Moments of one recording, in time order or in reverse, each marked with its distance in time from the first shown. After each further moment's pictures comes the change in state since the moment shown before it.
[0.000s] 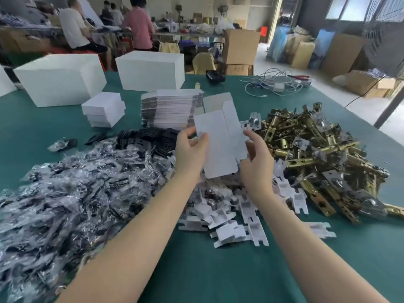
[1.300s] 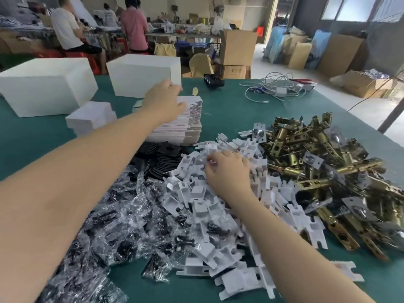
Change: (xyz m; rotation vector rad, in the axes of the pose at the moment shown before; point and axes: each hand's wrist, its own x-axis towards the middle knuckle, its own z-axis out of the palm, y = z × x) left_hand 0.195 0.078 -0.026 1.456 -0.206 0.602; right_hand 0.044 0.001 0.069 -0.754 -0.340 -0.111
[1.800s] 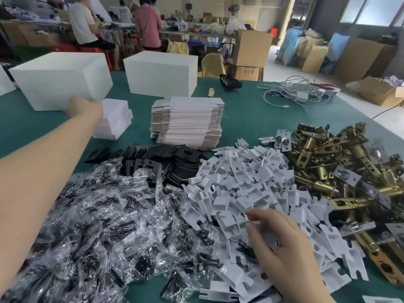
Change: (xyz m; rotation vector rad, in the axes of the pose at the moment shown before) left_hand -0.049 -0.191 -0.001 -0.577 0.348 -1.071; right_hand -0.118 0.013 -0.028 0.546 0.165 -0.100
